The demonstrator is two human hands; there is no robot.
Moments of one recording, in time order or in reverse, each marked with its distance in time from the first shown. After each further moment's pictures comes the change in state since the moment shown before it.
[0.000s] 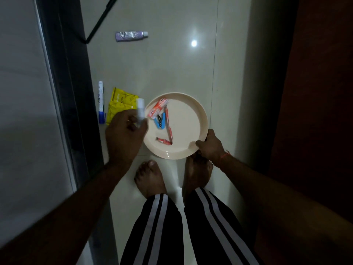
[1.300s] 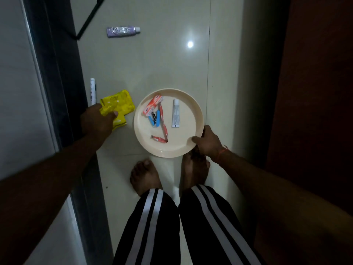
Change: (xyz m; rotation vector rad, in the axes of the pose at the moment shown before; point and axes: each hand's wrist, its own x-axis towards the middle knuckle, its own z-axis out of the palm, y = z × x) left_hand 0.063 -0.042 -0.014 0.252 -0.179 -0.296; right_hand 0.004 0.002 -0.005 -0.026 -0.003 -0.036
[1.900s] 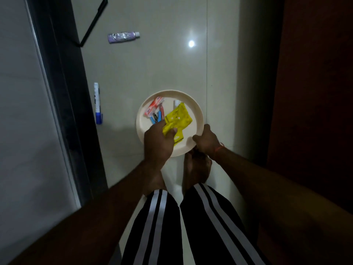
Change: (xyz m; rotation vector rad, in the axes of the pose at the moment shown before) left_hand -0.115 0.083 0.082 -0.281 -0.148 0.142; right_hand -0.003 -0.004 0.003 -0.035 0.015 0.026
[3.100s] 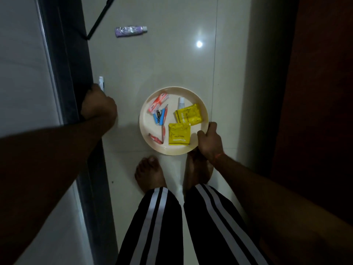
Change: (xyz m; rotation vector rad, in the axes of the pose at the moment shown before) left_hand 0.085 -0.281 0.036 0.188 0.436 -0.037; right_hand -0.006 0.006 0.015 0.119 0.161 -0.047
